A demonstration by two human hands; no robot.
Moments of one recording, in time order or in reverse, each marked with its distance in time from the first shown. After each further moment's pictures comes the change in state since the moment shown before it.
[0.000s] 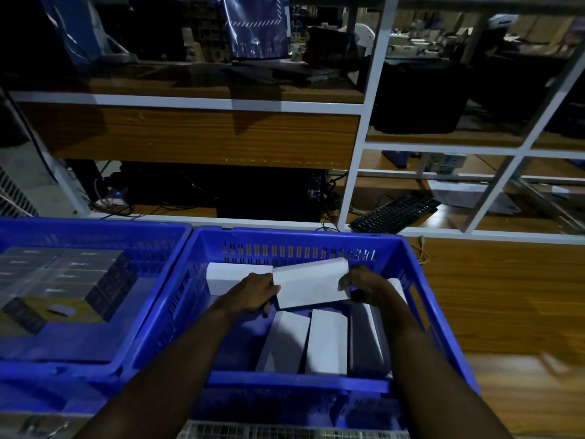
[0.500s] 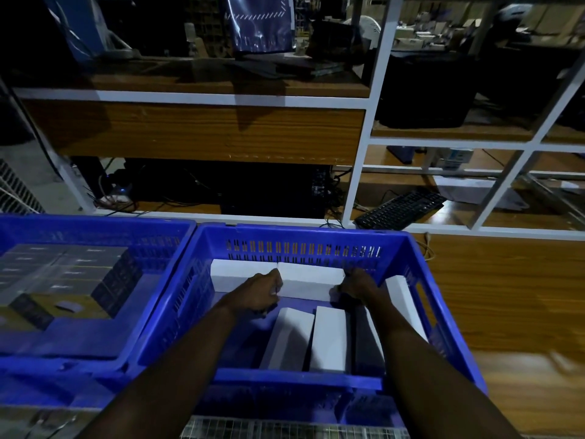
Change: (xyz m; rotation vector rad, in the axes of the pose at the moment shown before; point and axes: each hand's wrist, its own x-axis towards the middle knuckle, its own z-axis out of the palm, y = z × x) left_hand 0.006 -0.014 0.003 0.013 -0.045 0.026; right_hand 0.014 0.019 0.015 -0.439 0.178 -0.149
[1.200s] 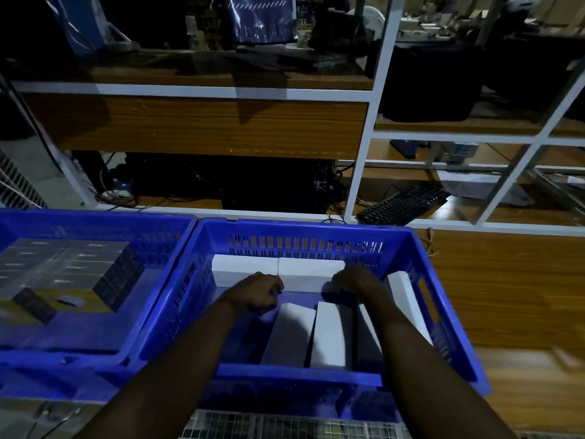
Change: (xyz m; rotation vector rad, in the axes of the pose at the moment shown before) left_hand 0.004 -0.006 0.000 0.207 -0.121 -0.045; right_hand -0.001 -0.018 0.006 -0.368 -0.041 0.013
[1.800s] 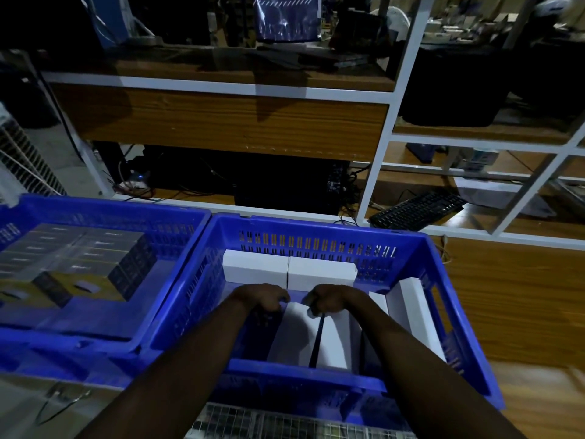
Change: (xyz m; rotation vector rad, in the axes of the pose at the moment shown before) left_hand -0.005 0.009 0.004 0.048 -0.276 -0.086; right_hand -0.013 -0.043 0.036 -0.239 -0.509 -0.360
